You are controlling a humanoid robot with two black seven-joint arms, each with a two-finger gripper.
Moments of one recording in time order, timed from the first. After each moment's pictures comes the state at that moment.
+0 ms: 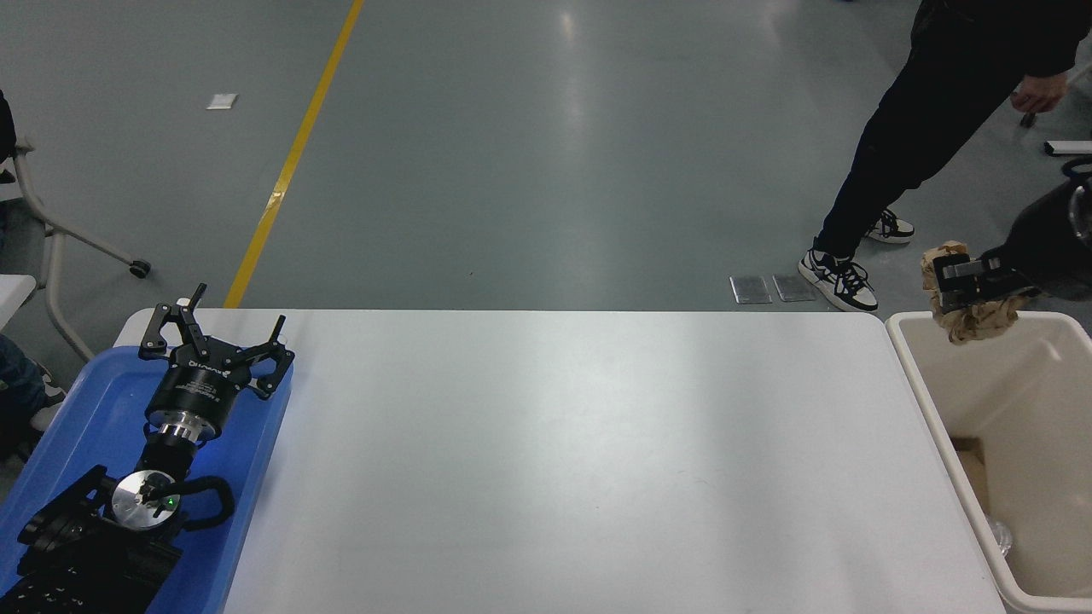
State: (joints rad) left arm -0.53 0.23 -1.14 -0.31 -0.10 -0.79 -0.16; right arm 2.46 -0.38 -1.66 1.64 -0.35 0.36 0.09
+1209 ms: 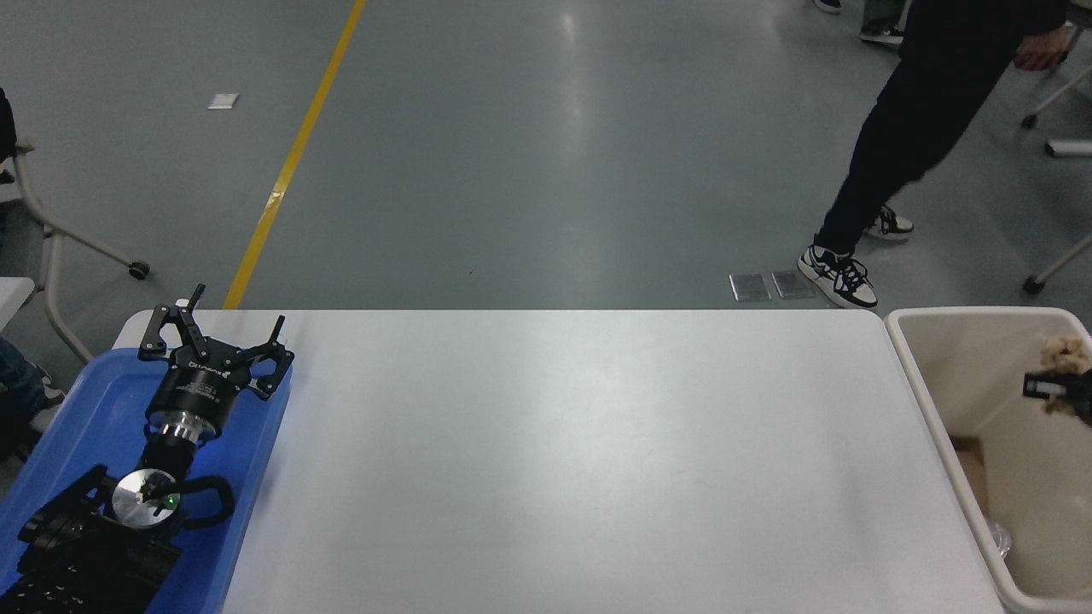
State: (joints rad) left arm -0.53 0.23 -1.14 -0.31 -0.10 -0.79 -0.16; right arm 0.87 -0.53 -1.02 0.38 -0.33 -0.10 0.08
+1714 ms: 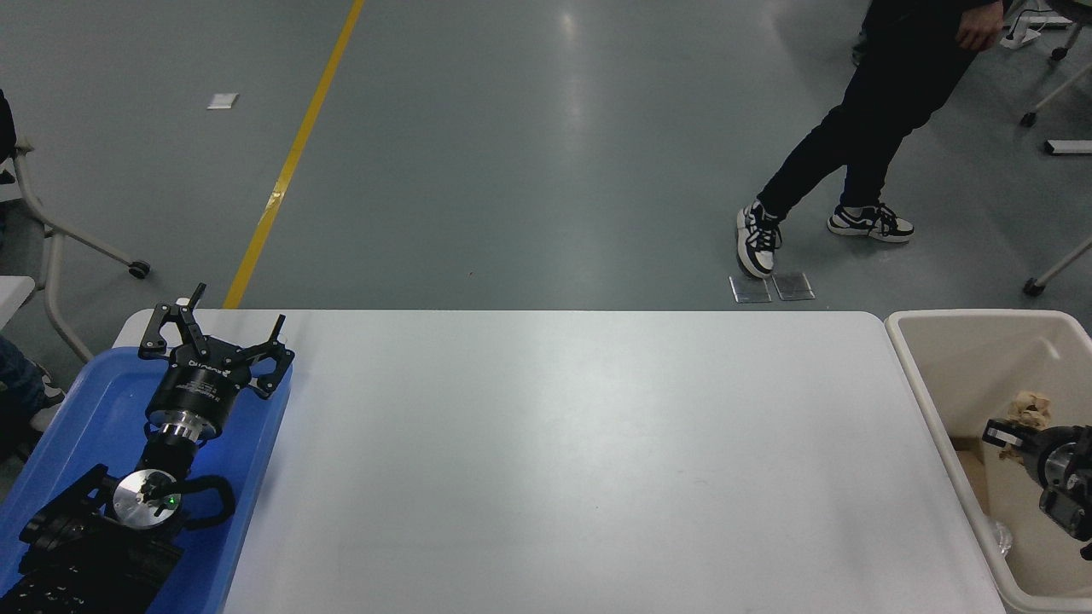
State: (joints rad) left arm -0.53 0.23 -1.14 -0.31 -0.10 -0.79 -0.16; right arm 0.74 -0.45 -0.94 0.25 -0.21 -0.11 0.08
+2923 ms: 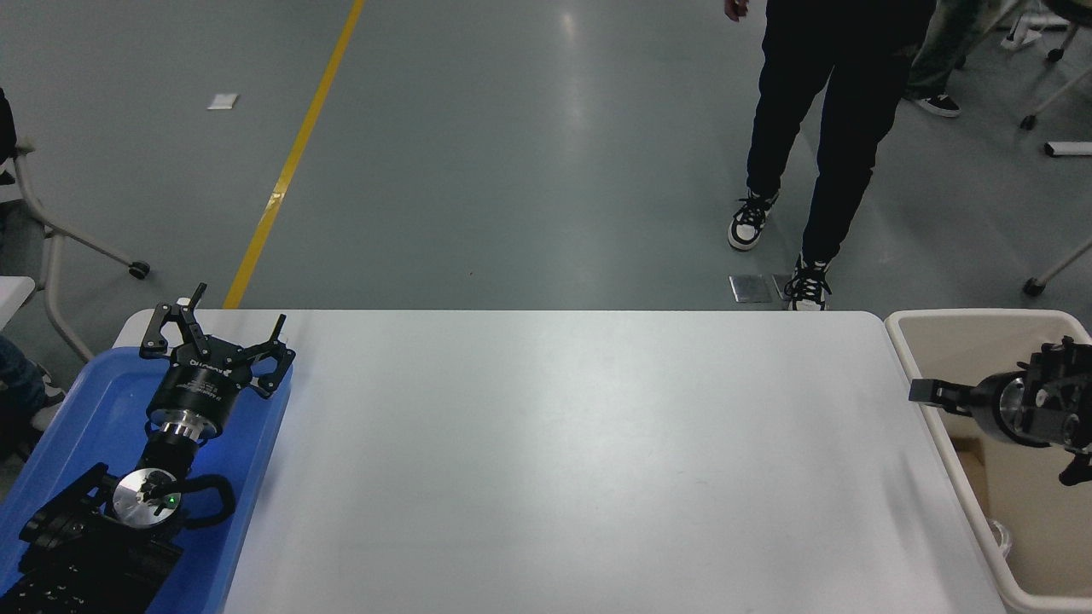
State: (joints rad) left arm -0.53 0.23 -1.14 -0.31 -0.10 -0.79 -0.16; right arm 1.36 -0.48 -1.23 0.87 -0.22 0.16 0.08
